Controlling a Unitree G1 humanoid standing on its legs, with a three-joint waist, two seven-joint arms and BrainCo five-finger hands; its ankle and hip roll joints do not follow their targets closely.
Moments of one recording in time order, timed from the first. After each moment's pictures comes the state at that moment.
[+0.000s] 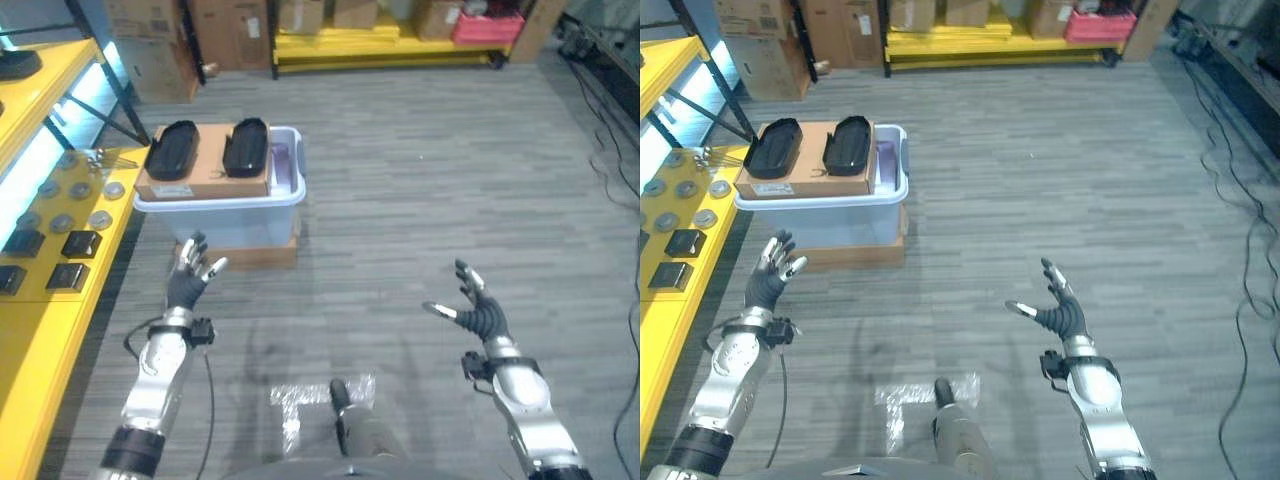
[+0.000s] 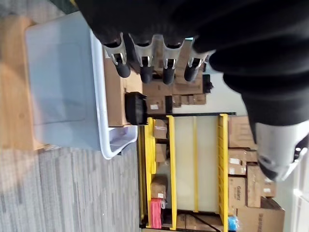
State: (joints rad) left arm 0.04 0.30 -0.09 0.14 -0.29 -0.20 0.12; right arm 0.19 -0.44 -0.06 0.06 0.06 -0.17 -0.07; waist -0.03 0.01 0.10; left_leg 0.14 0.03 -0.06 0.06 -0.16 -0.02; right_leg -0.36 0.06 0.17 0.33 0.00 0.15
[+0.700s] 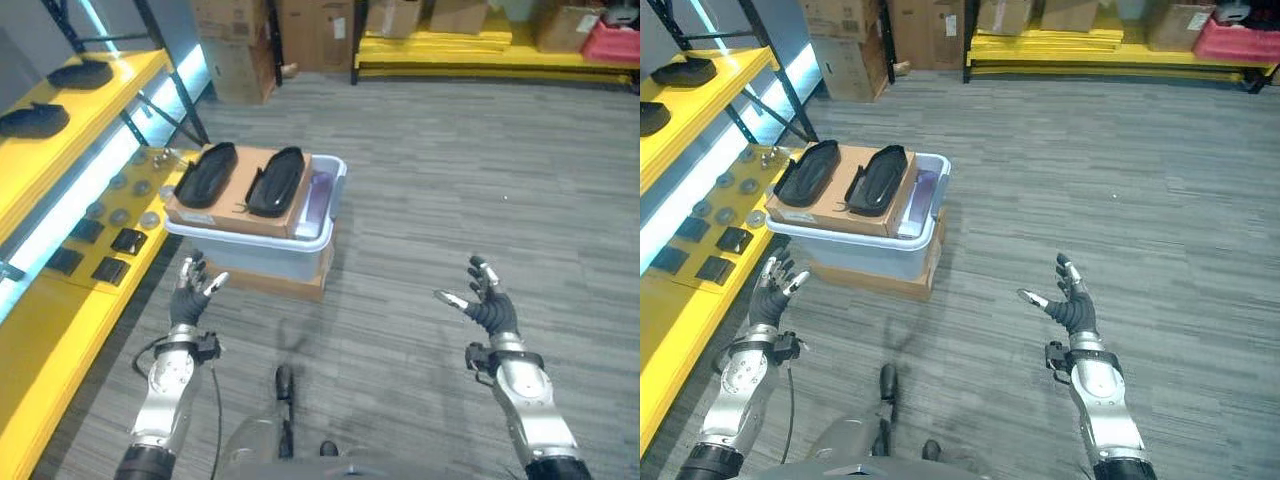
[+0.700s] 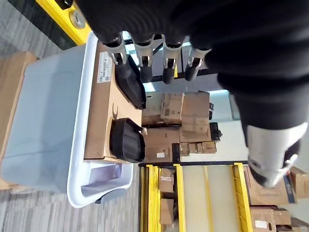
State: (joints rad) left arm 0.10 0.23 -0.07 0.11 -0.29 -0.22 0.18; right arm 0.15 -0.47 -0.07 0.05 0.15 -0.17 -0.11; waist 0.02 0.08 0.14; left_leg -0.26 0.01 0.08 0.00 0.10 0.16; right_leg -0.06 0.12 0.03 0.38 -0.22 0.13
